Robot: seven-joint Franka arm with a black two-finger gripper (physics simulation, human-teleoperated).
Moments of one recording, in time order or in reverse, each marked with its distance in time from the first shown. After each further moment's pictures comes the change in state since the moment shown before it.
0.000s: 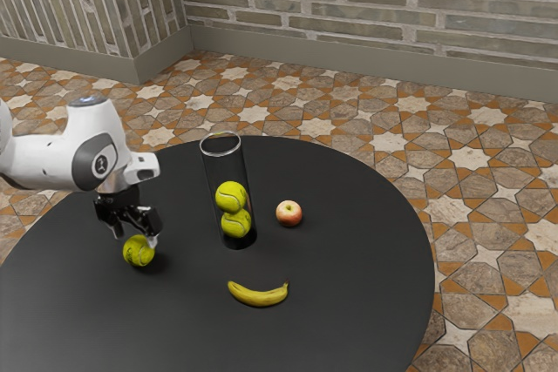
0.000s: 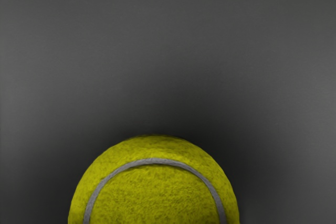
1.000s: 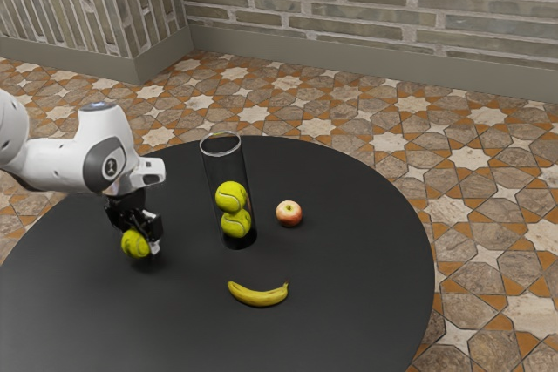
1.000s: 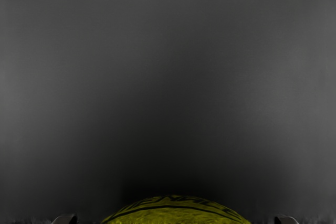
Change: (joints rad) arm 0.025 0.083 -0.023 0.066 0.006 -0.001 0.080
